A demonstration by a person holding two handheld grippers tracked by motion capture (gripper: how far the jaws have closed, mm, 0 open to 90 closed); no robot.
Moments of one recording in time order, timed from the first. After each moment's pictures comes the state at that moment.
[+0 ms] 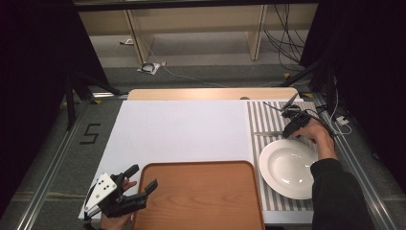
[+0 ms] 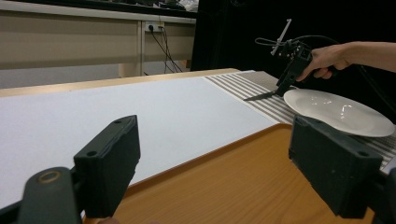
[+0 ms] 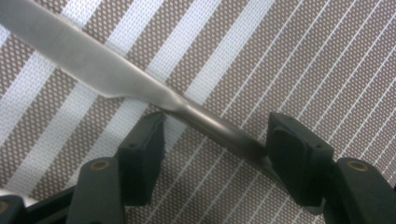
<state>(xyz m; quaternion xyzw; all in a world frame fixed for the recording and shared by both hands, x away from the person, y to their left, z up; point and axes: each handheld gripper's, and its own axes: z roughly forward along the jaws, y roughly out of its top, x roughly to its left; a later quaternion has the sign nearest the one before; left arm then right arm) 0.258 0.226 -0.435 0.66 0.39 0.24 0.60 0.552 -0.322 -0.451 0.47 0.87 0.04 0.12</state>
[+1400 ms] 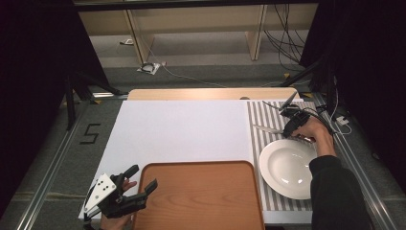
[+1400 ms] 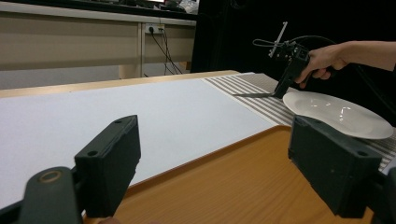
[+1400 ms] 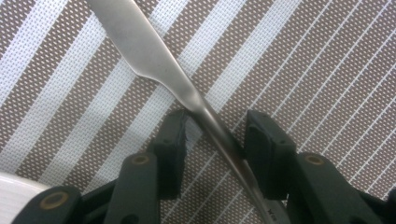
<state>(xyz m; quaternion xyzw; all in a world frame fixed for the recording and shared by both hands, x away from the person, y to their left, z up) 0.256 0.225 -0.435 0.65 0.39 0.24 0.60 0.557 -0.320 -0.450 0.47 0.88 0.04 0.08</state>
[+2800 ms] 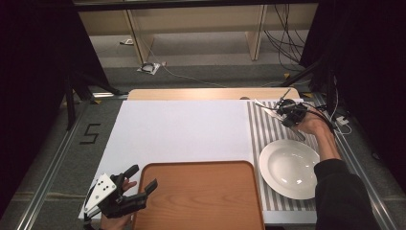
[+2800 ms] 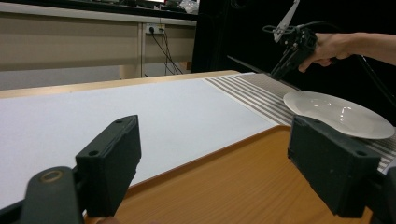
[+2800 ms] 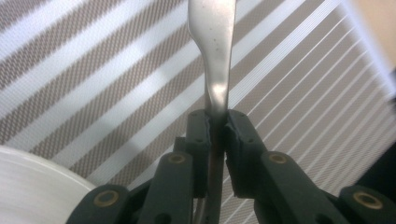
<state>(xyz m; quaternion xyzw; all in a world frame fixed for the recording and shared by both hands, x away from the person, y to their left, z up) 0.257 0.225 -0.435 0.65 0.39 0.24 0.60 0.541 -0.296 -0.413 0.35 0.91 0.06 0.20</state>
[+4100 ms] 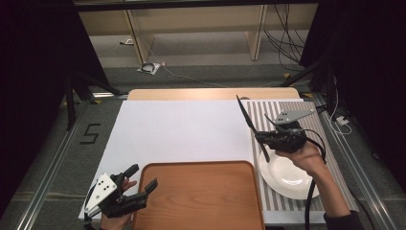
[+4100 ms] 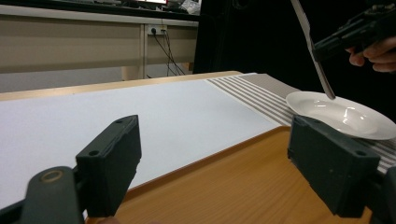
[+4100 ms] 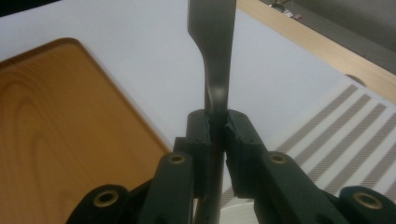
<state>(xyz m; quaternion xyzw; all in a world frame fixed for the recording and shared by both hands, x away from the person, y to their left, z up) 0.256 0.224 -0.434 0.65 0.39 0.25 0.60 0.395 -0.241 -0.356 0.31 0.85 0.40 0.15</state>
